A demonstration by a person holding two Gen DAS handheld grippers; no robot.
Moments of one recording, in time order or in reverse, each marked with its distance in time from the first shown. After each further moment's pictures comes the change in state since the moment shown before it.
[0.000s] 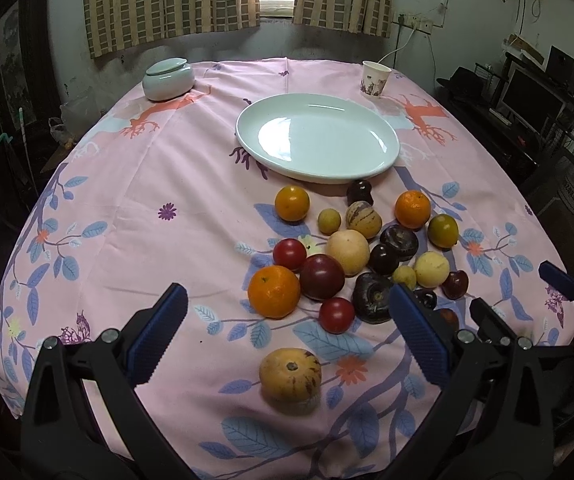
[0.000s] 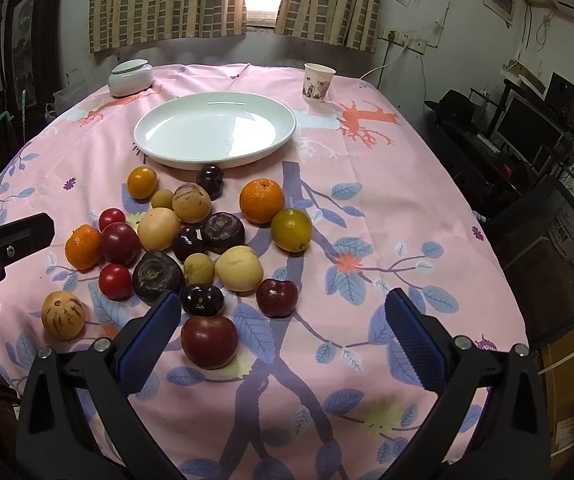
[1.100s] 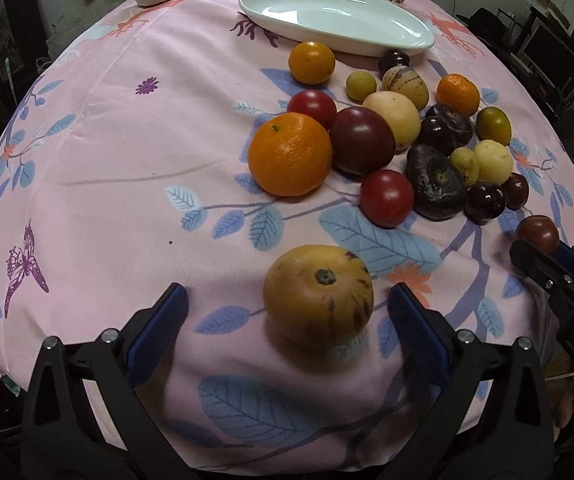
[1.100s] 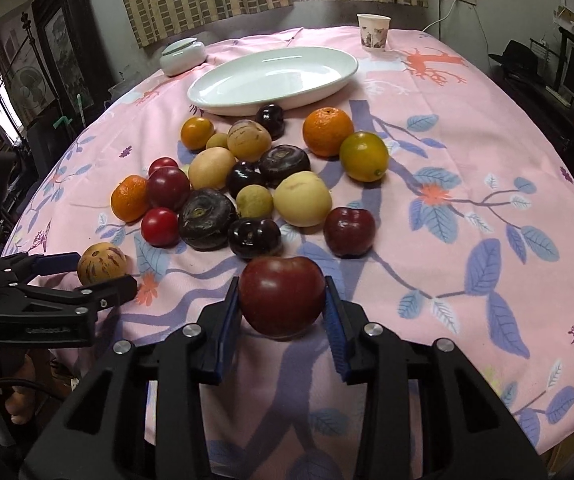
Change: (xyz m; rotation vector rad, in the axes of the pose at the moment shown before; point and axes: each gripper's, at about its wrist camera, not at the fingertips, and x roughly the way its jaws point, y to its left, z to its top) left arm 0.074 0.011 -0.057 -0.036 0.275 0.006; right arm 0.033 -0.007 -0.038 0.059 0.109 0.333
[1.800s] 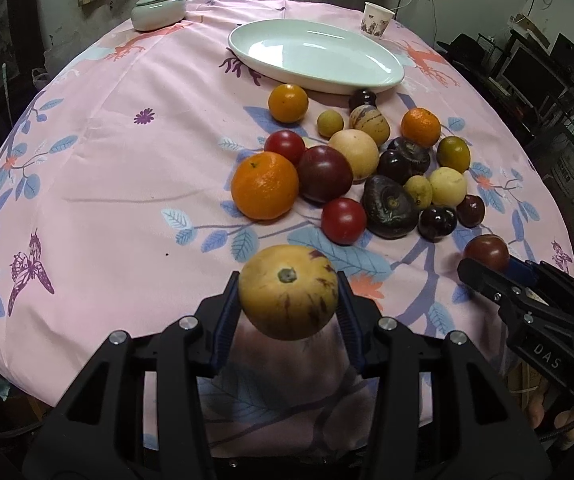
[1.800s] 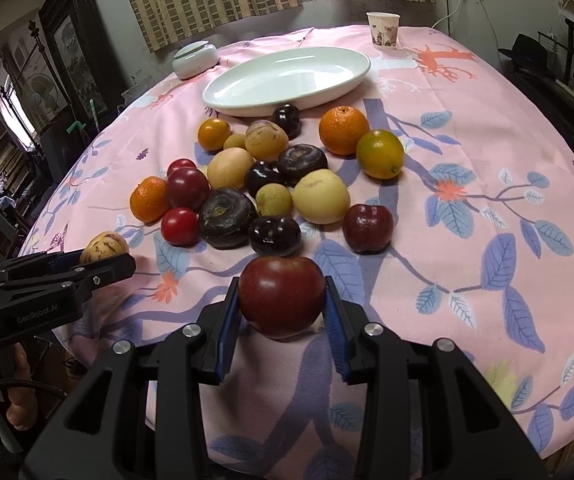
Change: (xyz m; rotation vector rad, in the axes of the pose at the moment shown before) left arm -0.035 -0.003 0.000 -0.004 -0.102 -0.086; right arm -0.003 0.004 0.001 0.006 -0.008 0.070
